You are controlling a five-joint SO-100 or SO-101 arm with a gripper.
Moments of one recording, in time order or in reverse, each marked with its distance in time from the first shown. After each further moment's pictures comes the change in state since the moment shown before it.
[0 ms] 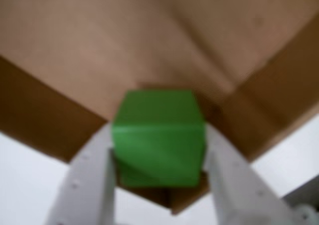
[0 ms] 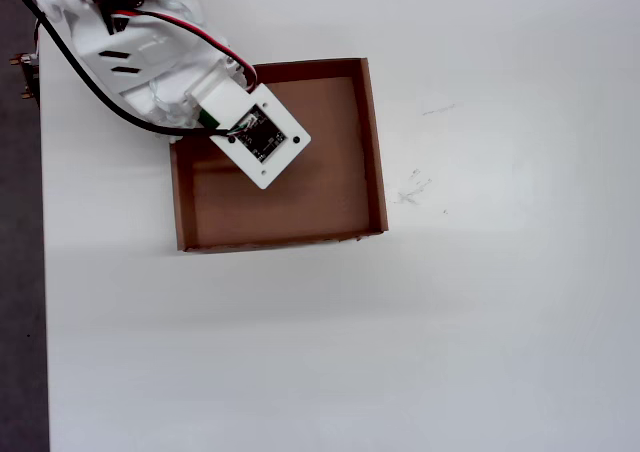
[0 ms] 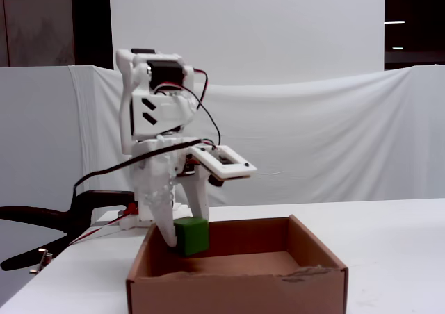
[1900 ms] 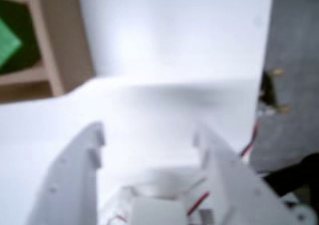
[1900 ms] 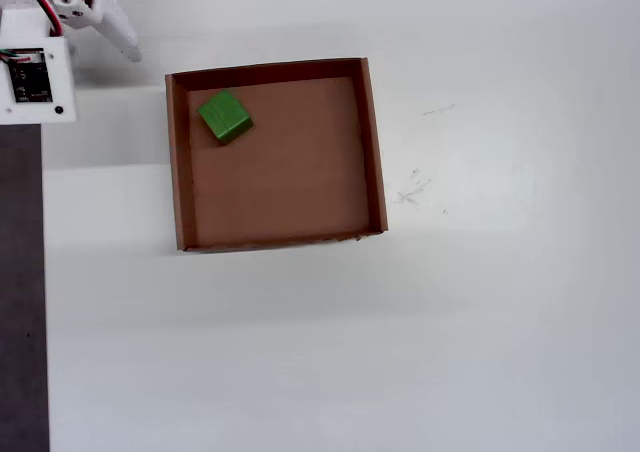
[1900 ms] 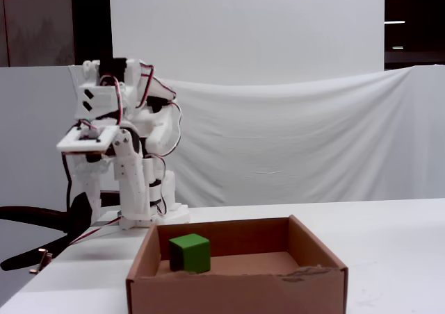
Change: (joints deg) arm 32.6 43.2 20.0 22.8 16.0
